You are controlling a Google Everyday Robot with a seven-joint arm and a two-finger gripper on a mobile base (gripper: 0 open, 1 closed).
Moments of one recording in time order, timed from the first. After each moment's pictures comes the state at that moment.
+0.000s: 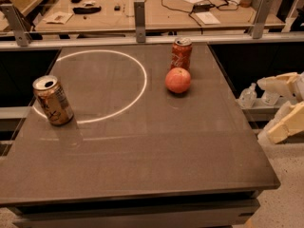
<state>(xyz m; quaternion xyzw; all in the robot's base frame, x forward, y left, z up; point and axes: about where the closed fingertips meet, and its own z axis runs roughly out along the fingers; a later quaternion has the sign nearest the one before) 0.445 -0.238 0.913 -0.50 0.77 0.23 0.33</state>
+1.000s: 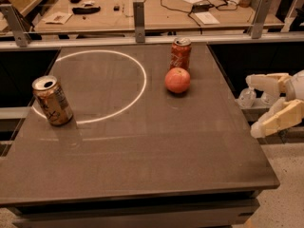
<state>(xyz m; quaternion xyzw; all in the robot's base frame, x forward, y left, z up) 0.457 -0.217 0.921 -0.47 0.71 0.33 0.41</state>
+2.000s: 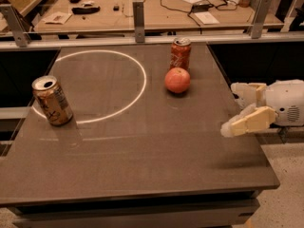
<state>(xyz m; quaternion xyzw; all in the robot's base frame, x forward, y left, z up) 0.477 -0.187 0.891 -0.41 0.73 0.33 0.43</state>
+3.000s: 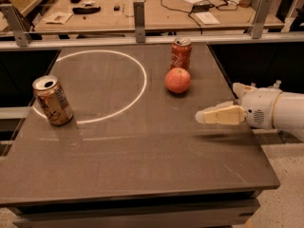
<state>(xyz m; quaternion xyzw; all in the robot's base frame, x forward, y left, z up) 0.536 -0.186 0.860 -0.29 0.78 0.23 0.51</state>
